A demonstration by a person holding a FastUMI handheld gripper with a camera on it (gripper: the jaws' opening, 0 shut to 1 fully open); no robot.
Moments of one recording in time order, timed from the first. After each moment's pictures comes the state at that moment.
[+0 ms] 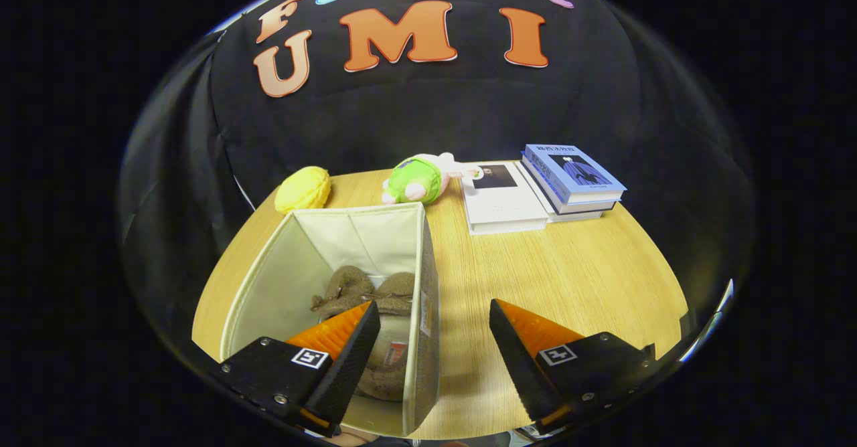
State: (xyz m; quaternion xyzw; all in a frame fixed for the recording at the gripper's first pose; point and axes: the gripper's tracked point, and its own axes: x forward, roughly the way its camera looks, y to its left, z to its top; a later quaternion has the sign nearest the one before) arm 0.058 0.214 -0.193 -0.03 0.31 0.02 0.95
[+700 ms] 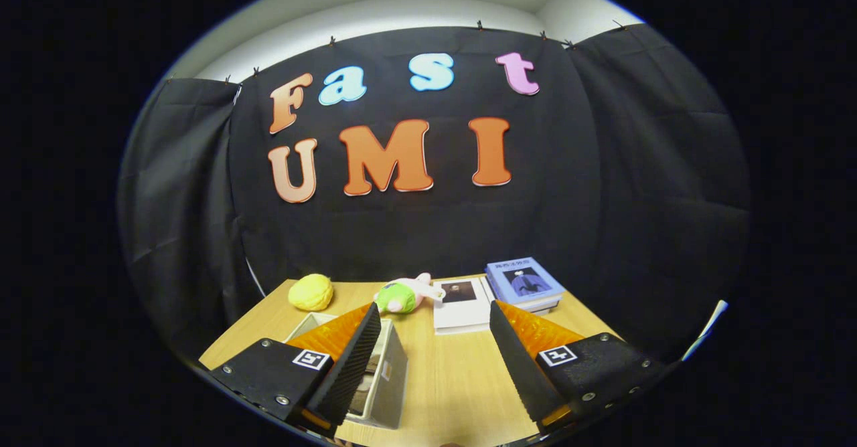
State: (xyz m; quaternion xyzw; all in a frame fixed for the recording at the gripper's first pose) arm 0.007 0.130 -0.002 -0.03 0.06 0.01 1.00
